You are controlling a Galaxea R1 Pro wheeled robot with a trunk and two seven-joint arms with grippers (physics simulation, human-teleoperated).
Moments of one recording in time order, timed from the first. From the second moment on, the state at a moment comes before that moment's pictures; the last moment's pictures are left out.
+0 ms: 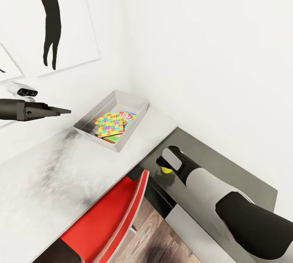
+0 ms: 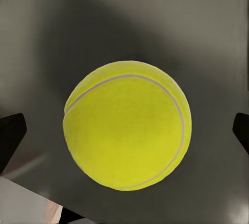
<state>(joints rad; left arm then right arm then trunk) -1.13 0.74 -0.18 -1.27 0.47 1.04 -1.57 -1.10 0.17 0.51 -0.39 -1.00 0.56 -0.68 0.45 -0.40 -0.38</state>
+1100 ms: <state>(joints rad) -1.13 0.74 -0.19 -1.27 0.47 1.04 -1.57 -1.10 0.17 0.51 -0.39 -1.00 0.54 -0.68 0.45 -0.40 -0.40</state>
